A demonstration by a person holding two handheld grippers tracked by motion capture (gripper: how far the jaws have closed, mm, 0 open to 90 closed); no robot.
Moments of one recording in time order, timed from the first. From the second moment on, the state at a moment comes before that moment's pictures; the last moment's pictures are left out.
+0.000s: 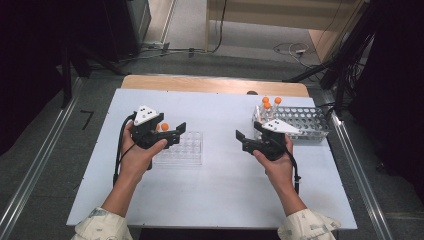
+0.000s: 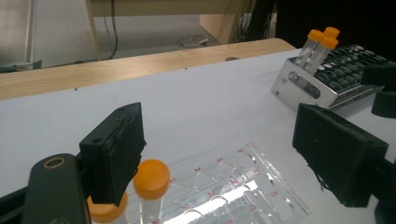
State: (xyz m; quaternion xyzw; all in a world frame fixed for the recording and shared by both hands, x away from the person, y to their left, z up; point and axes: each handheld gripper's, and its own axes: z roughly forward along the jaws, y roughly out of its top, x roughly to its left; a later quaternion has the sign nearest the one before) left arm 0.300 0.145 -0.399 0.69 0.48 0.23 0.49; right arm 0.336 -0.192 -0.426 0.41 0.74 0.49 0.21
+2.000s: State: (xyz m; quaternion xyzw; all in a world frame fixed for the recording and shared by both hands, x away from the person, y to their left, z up) left arm 0.294 0.131 -0.399 0.70 0.46 0.20 0.51; right arm 0.424 -0.218 -0.458 0.51 0.69 0.41 0.31
